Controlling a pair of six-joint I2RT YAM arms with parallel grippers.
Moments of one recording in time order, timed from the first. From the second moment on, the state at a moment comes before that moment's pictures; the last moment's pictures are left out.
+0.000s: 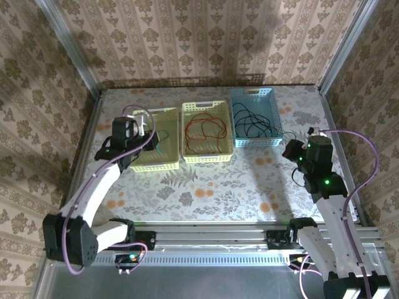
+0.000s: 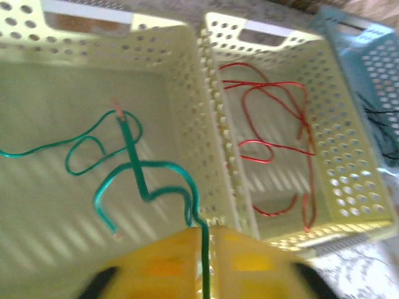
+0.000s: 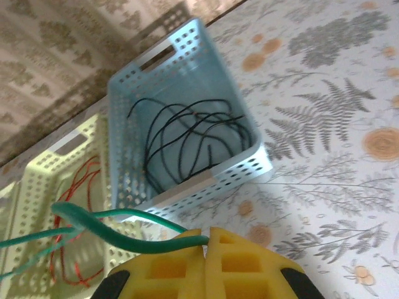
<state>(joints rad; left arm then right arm) -0.25 1.19 0.89 -0.38 0.24 -0.34 0.02 0.74 0.73 -0.50 -0.01 0.55</state>
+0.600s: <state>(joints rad) -0.24 1.00 0.90 -0.50 -0.22 -0.47 0.60 1.28 1.13 -0.35 -0.06 0.50</state>
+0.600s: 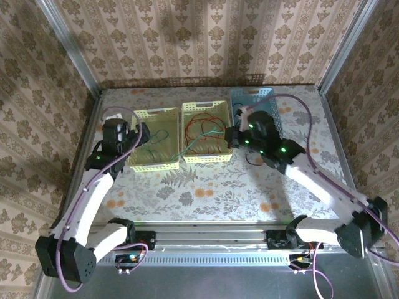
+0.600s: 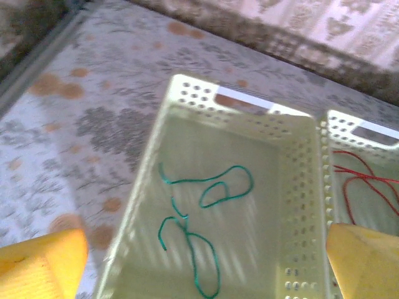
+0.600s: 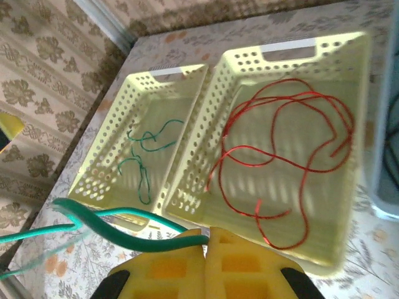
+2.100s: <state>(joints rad) -0.21 0.99 0.83 -0.63 -0.23 -0.55 0.77 2.56 2.59 -1.06 0.05 0.41</state>
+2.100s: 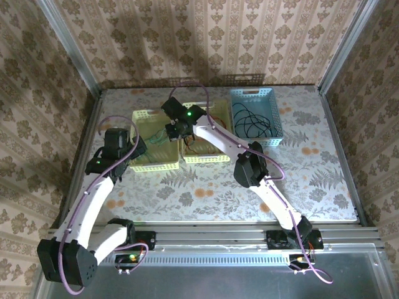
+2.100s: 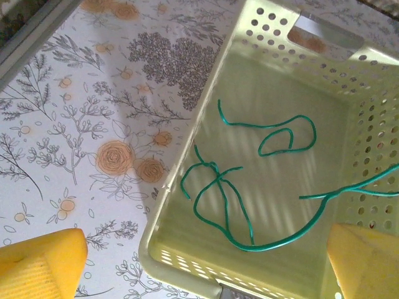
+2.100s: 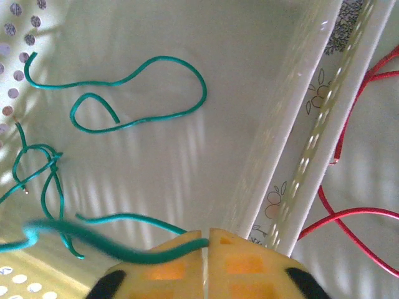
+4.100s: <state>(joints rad) -0.17 1.23 0.42 0.27 -0.70 -0.09 0.09 1.47 0.36 0.67 0.45 0.07</state>
